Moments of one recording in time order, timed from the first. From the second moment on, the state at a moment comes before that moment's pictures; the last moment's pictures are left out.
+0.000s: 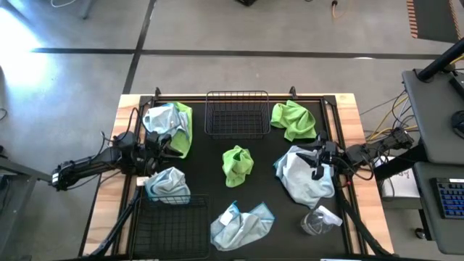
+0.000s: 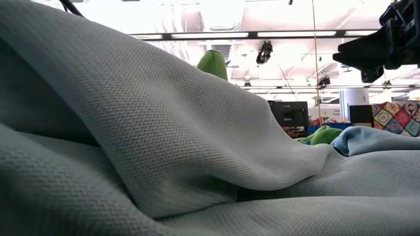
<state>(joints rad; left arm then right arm) 0.30 0.03 0.02 0.06 0.45 -0.54 0.39 0.03 0.03 0.06 0.60 0.08</state>
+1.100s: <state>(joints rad) 0.30 0.03 0.02 0.07 0.45 -0.54 0.39 0.03 0.03 0.08 0.60 0.45</state>
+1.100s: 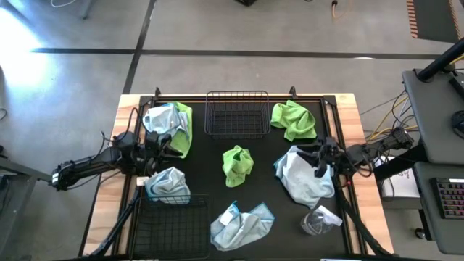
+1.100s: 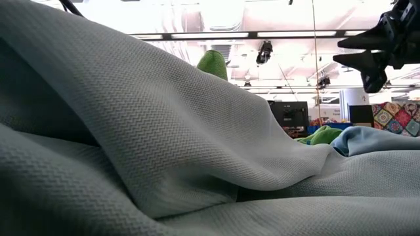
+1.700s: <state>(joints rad) 0.30 0.03 0.02 0.09 0.32 -0.53 0.39 0.03 0.03 0.16 0.82 0.47</state>
